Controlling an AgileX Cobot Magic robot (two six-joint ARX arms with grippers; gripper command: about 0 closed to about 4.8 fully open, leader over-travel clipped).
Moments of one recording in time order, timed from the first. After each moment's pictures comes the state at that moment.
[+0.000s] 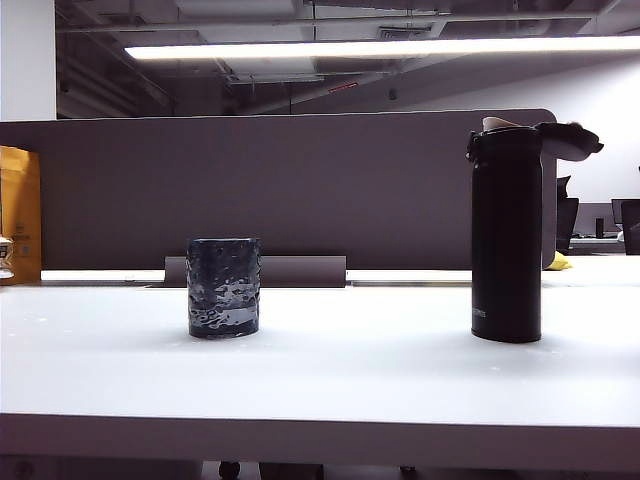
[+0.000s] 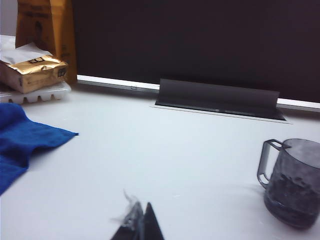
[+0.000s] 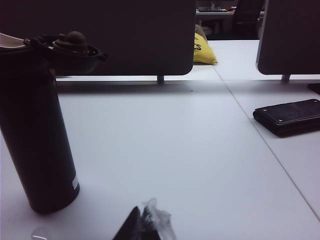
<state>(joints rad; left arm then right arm) 0.01 0.00 0.01 0.04 -0.03 -0.06 -0.08 0.00 0.04 -0.05 -0.04 0.01</state>
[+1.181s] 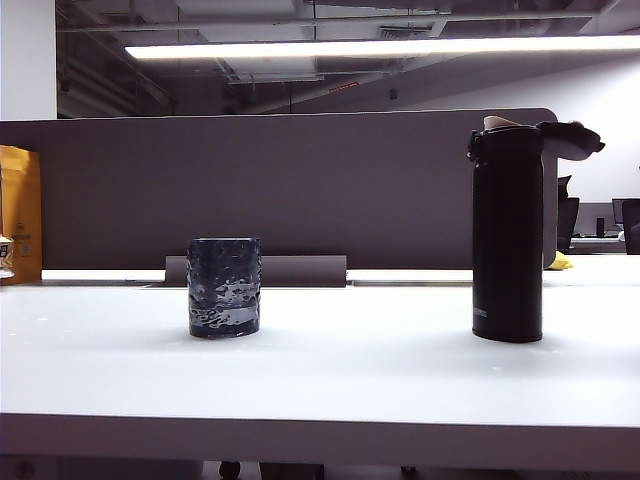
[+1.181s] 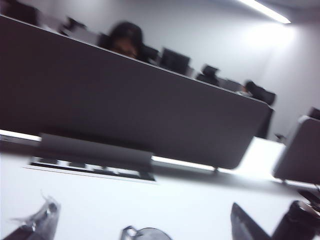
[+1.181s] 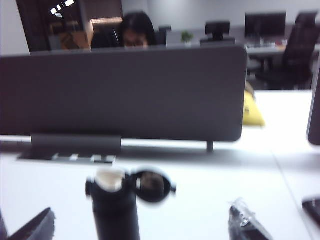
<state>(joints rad) -0.01 0.38 0.46 0.12 0.30 -0.35 -0.08 0.26 0.57 -0.21 -0.22 0.08</state>
